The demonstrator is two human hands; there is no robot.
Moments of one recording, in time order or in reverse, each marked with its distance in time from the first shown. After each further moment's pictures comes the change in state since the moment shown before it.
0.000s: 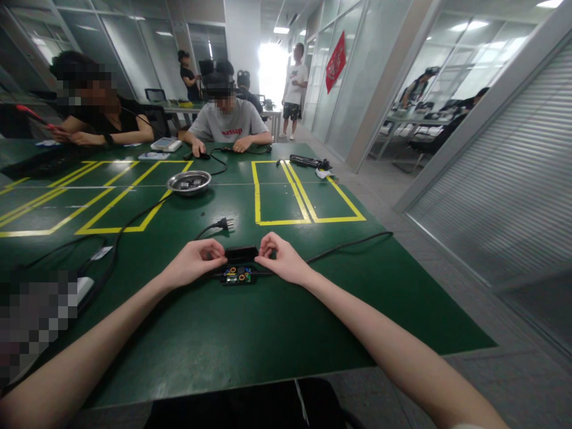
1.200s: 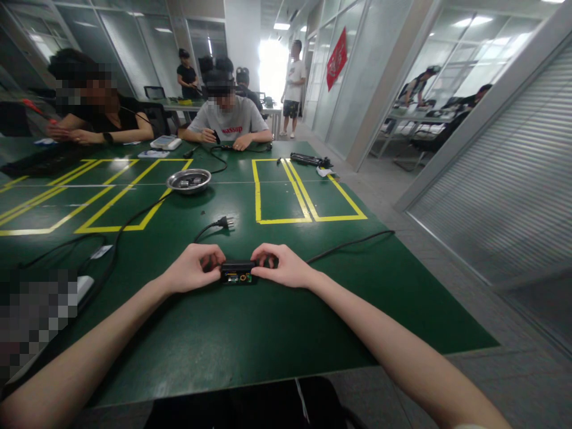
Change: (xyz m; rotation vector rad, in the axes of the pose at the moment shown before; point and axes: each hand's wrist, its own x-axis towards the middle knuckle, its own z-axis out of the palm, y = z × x) left_hand -0.009 0.009 -0.003 0.321 -0.077 0.164; right_hand -0.009 -0.020 -0.009 -0.207 -0.220 -0.082
